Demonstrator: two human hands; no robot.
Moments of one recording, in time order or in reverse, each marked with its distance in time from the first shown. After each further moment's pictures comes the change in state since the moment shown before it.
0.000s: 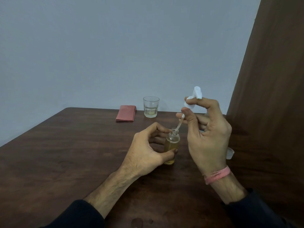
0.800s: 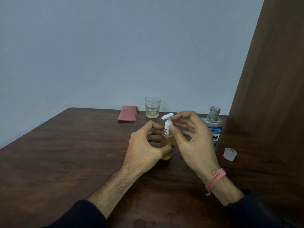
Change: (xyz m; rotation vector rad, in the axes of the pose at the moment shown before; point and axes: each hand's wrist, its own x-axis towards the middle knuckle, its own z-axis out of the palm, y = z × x) left_hand 0.005 -0.009 -0.001 -0.010 0.147 -0.017; right_hand -0.016 0.015 0.013 0.129 -0.282 0.428
